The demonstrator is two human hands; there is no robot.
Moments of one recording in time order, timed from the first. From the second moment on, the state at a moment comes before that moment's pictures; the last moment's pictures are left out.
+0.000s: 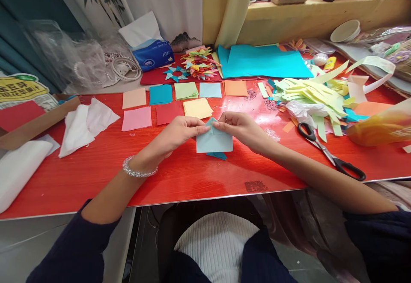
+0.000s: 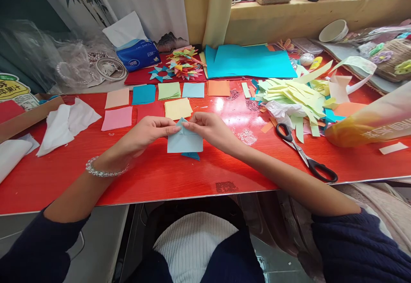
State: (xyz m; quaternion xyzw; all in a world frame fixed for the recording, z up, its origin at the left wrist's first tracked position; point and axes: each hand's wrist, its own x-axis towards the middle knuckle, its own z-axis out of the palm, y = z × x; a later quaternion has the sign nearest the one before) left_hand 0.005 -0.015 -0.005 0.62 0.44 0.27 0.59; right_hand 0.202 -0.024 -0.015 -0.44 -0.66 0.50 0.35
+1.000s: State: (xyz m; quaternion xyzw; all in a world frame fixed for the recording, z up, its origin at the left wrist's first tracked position) left_hand 0.010 -0.020 -0.007 0.62 0.45 0.27 0.59; right_hand 0.202 -0.022 -0.014 -0.44 -0.65 0.53 0.32
